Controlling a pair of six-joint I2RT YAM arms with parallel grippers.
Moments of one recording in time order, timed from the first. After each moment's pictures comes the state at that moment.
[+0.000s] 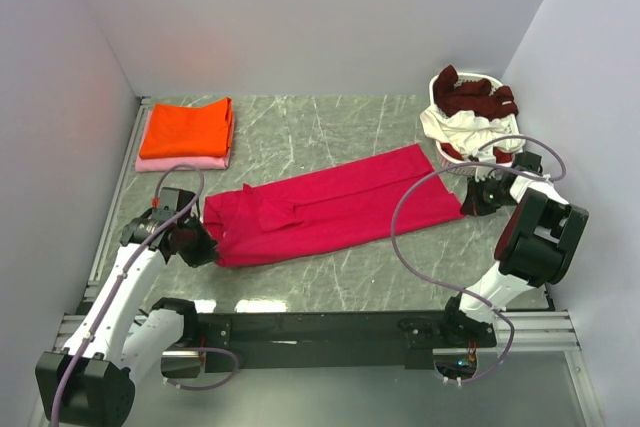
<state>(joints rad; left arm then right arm) -0.14 0.86 0.69 -0.97 0.08 -0.83 -0.48 1.67 0.99 -0.59 -0.56 -0.69</state>
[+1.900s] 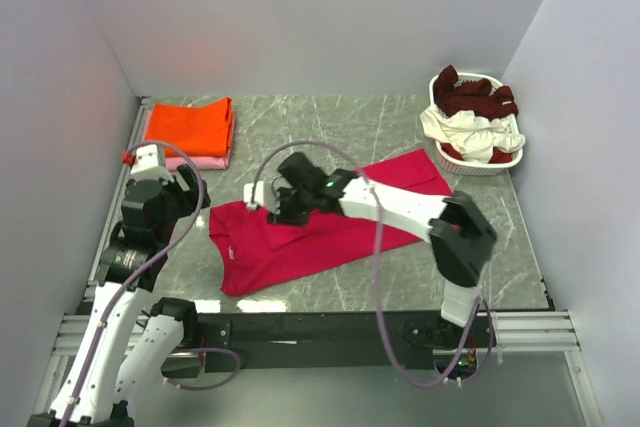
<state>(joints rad) -0.16 0.63 0.77 -0.48 -0.20 -0.36 0.93 1.79 1.39 -0.47 -0.27 -0.67</state>
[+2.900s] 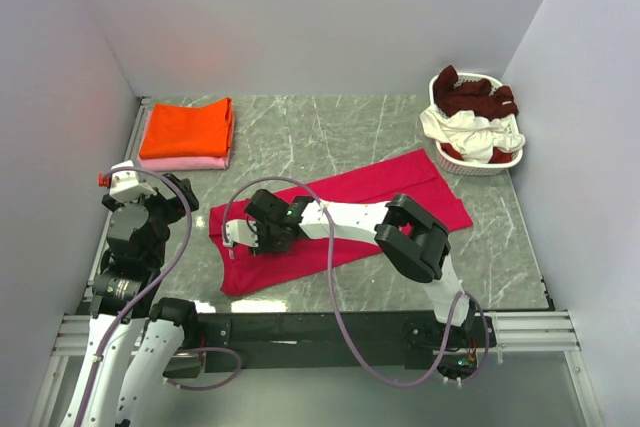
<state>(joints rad) -0.16 0.43 0.70 -0.42 -0.36 -0.34 1.10 2.07 1.49 -0.49 -0.12 -0.63</state>
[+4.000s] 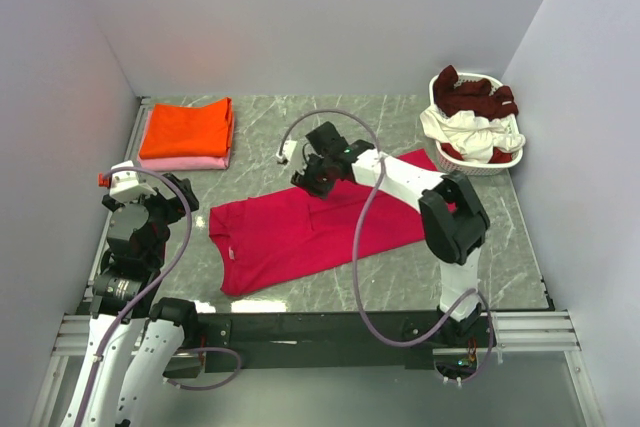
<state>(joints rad) -0.16 0.43 0.69 -0.42 -0.36 -0.34 0.71 1.96 1.50 -0.49 -0.15 -0.50</state>
